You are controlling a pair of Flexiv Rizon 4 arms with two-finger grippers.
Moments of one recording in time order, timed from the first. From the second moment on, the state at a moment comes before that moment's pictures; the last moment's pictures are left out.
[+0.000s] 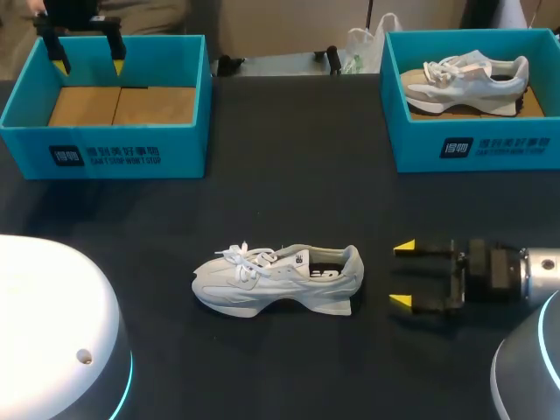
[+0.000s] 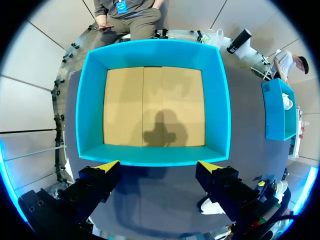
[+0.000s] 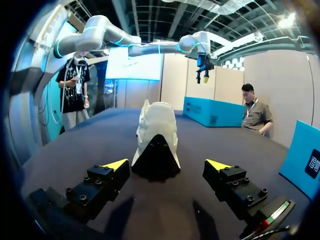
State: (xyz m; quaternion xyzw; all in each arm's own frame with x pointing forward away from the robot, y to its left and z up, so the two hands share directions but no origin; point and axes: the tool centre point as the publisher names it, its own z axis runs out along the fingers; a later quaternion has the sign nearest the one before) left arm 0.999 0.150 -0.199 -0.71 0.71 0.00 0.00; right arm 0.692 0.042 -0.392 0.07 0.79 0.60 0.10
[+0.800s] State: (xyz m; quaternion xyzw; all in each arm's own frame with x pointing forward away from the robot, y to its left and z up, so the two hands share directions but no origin) left arm 0.999 0.150 -0.199 -0.71 0.71 0.00 0.00; right arm 0.695 0.089 -0.398 0.06 0.80 0.59 0.09
